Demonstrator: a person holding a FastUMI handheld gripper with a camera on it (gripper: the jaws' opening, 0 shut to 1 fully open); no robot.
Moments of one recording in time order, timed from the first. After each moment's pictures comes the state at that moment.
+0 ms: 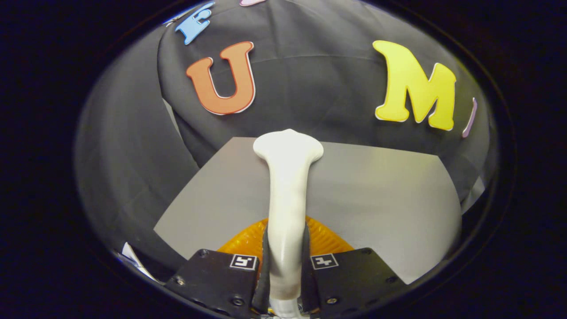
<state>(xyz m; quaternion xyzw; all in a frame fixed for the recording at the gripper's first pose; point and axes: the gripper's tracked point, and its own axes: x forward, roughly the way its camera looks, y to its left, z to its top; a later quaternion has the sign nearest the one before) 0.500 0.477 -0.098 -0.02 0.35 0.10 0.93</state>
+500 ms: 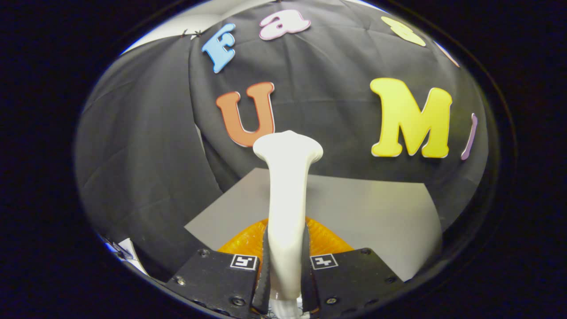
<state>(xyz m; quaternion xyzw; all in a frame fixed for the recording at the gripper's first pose) 0.446 0.460 -0.012 0.00 0.24 0.16 0.96</state>
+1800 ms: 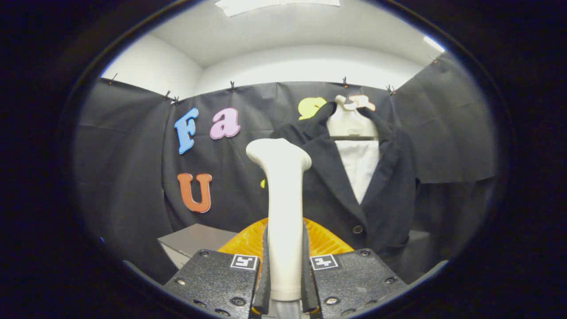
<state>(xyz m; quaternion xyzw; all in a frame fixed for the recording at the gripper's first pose) 0.235 0.160 0.201 -0.02 -0.04 0.01 1.00</state>
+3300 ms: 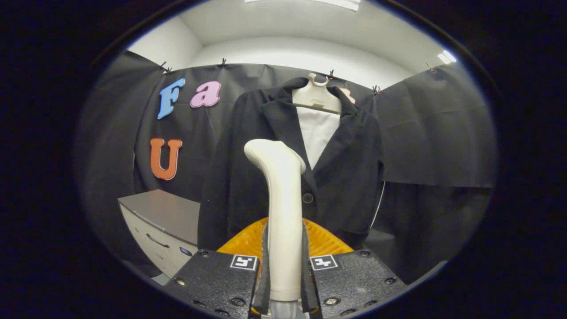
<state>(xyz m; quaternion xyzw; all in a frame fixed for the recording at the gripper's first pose) 0.230 0.068 0.103 -0.10 0.02 -0.08 0.99</state>
